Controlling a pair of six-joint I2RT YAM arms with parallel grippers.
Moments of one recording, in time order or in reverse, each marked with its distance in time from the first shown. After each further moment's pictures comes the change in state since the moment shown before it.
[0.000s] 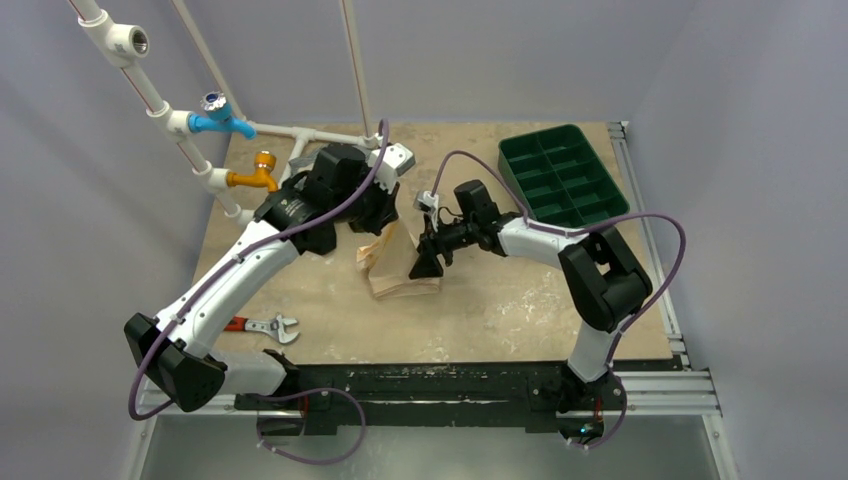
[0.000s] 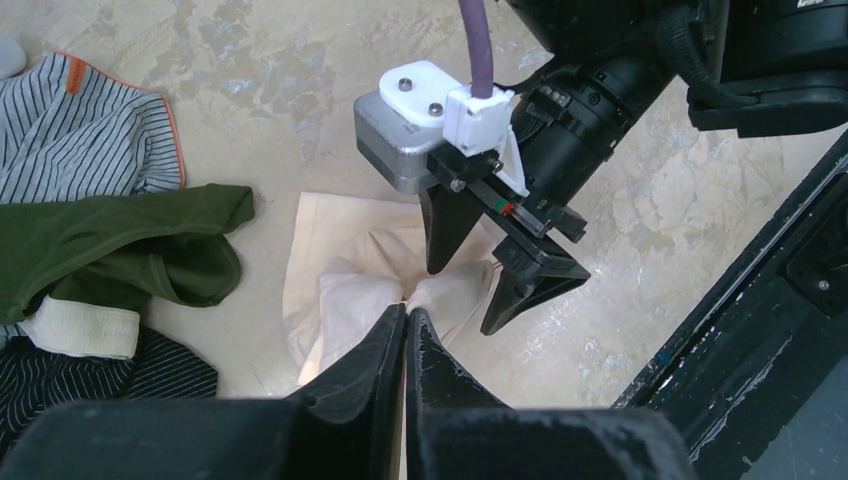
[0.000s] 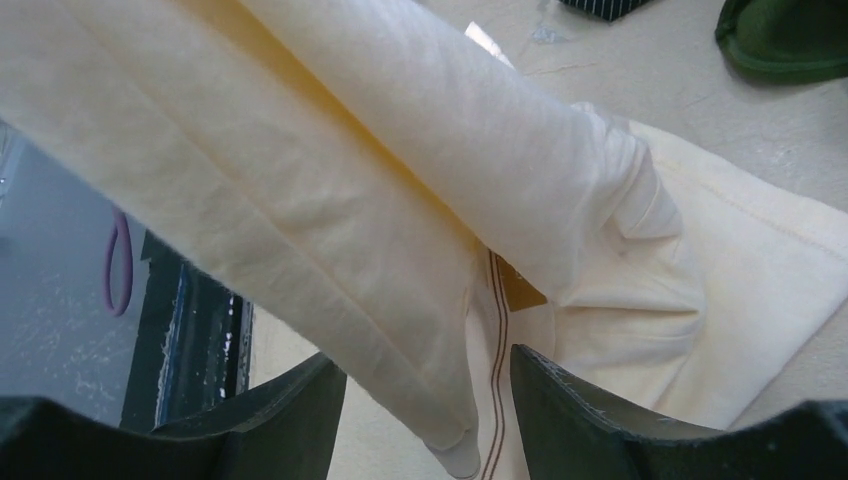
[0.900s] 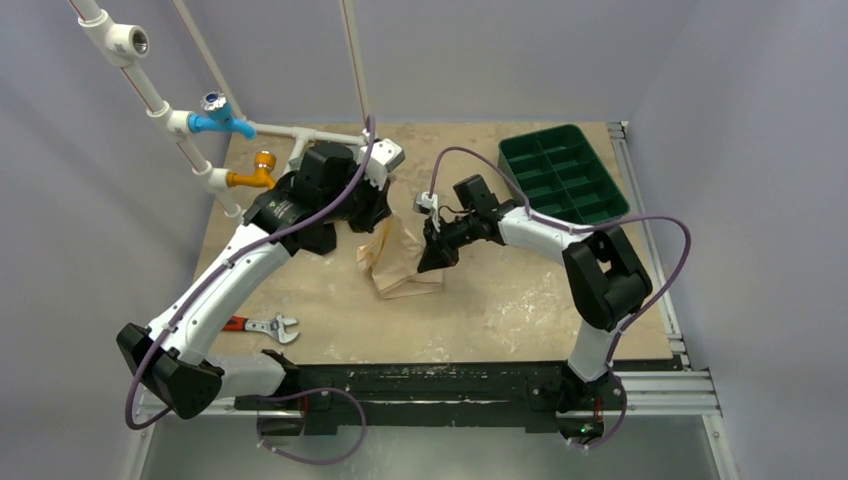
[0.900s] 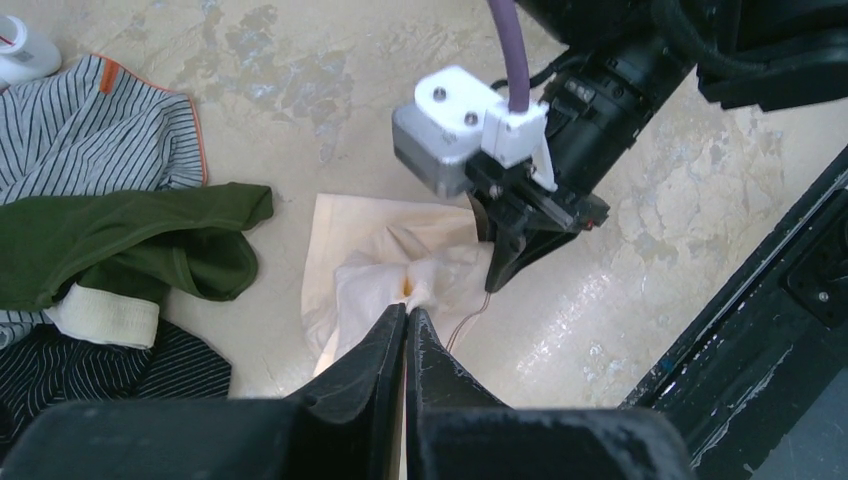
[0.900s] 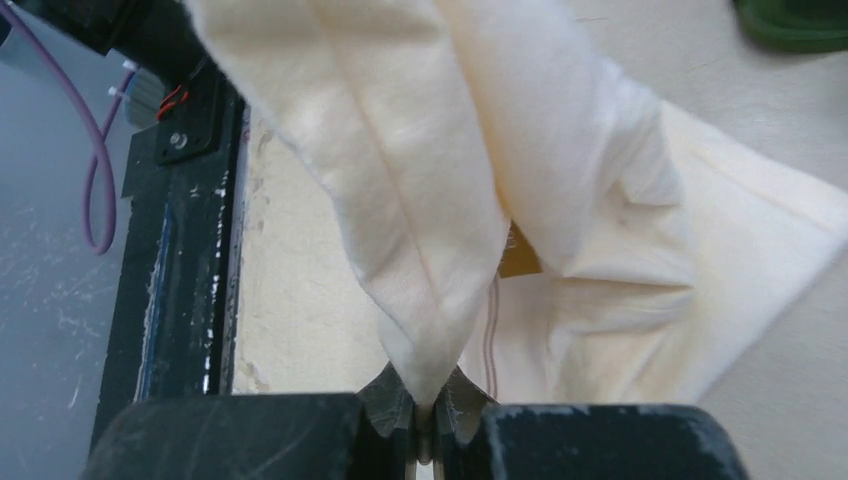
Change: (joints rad) left arm 0.037 -0.032 -0.004 -0.003 0.009 -0.003; right arm -0.001 0.024 0.087 -0.274 0.011 -0.222
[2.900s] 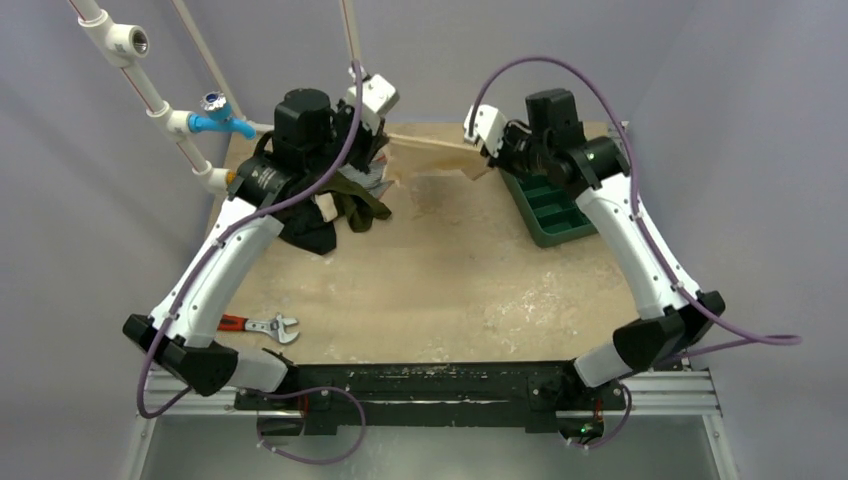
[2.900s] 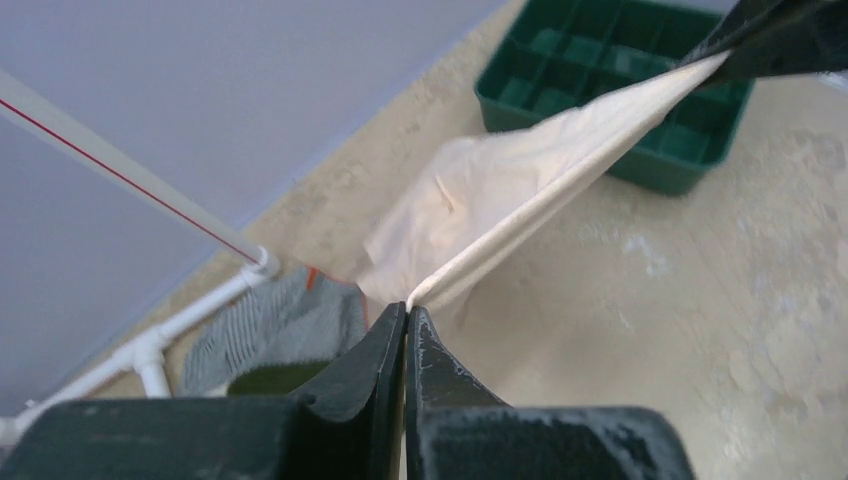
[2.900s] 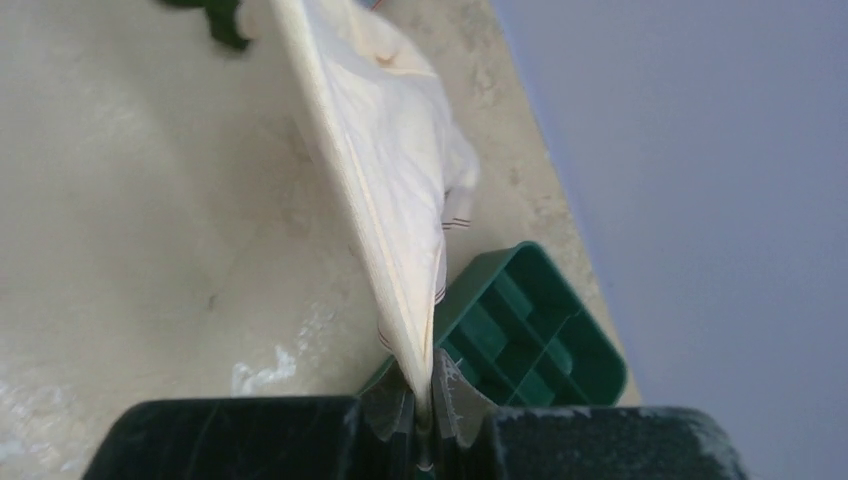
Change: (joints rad) left arm 0.074 0.158 0.399 0.114 -0.044 0.194; right arm -0.169 -0.235 0.741 -0.673 0.814 -0.421
